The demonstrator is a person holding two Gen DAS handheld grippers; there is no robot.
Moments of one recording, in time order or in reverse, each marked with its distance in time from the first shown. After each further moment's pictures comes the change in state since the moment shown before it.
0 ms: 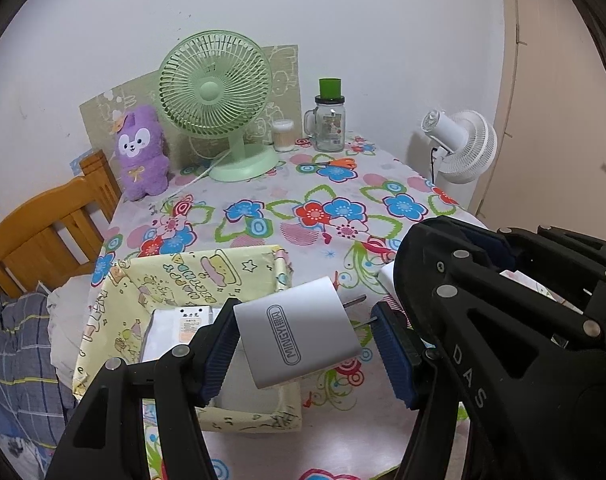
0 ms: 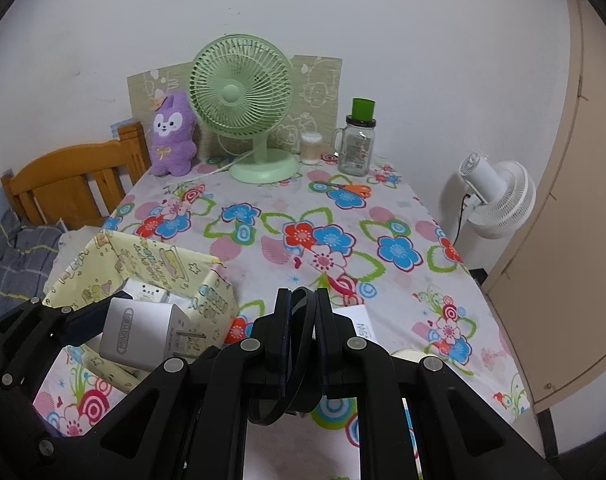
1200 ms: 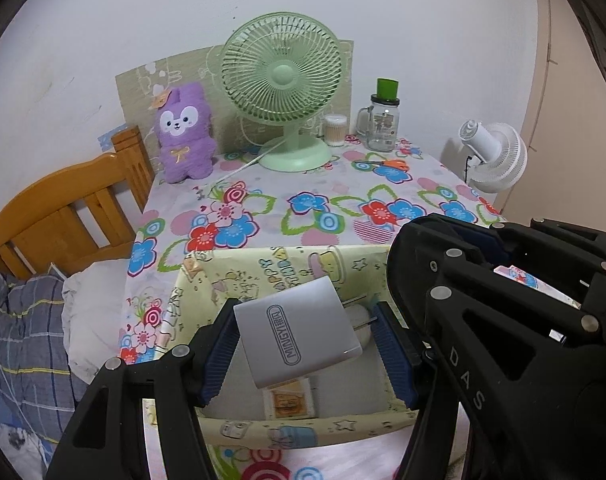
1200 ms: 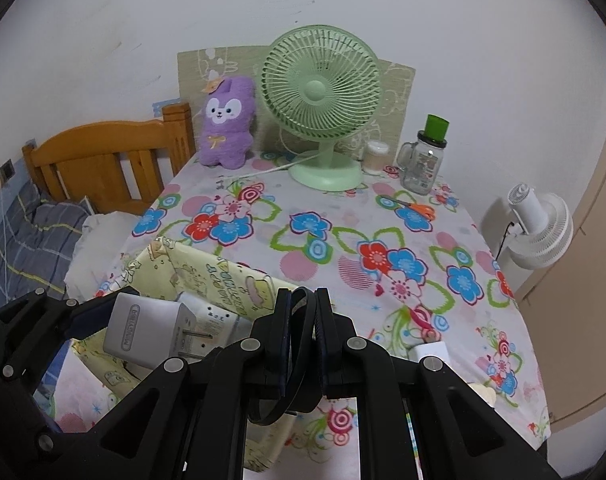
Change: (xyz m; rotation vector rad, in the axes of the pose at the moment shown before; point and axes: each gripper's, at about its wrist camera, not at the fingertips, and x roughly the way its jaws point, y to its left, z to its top) left arm 0.008 0.097 -0.001 -0.066 0.025 0.025; right arm 0.029 0.096 0.035 -0.110 0.032 0.070
